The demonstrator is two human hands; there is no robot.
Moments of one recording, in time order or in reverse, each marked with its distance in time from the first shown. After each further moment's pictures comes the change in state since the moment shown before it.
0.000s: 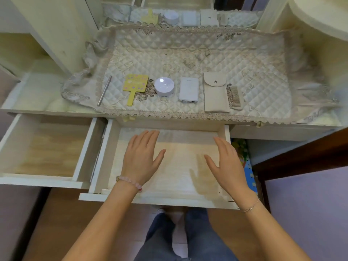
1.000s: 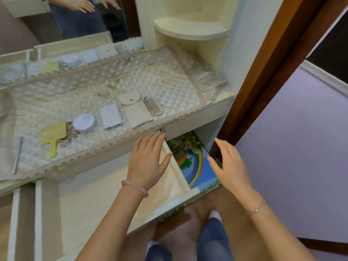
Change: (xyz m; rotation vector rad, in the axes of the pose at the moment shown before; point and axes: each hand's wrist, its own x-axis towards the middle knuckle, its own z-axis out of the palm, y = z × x) left_hand 0.037 0.163 0.003 -0.048 0.028 0.519; right_hand -0.110 0.083 -0.089 -0.030 0.281 0.402
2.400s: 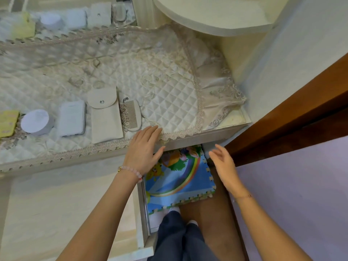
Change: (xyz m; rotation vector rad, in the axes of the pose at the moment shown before) left_hand 0.182 0.002 0.134 -0.052 -0.205 -0.221; right_hand 0.219 0.141 0.058 0.749 -0.383 0.500
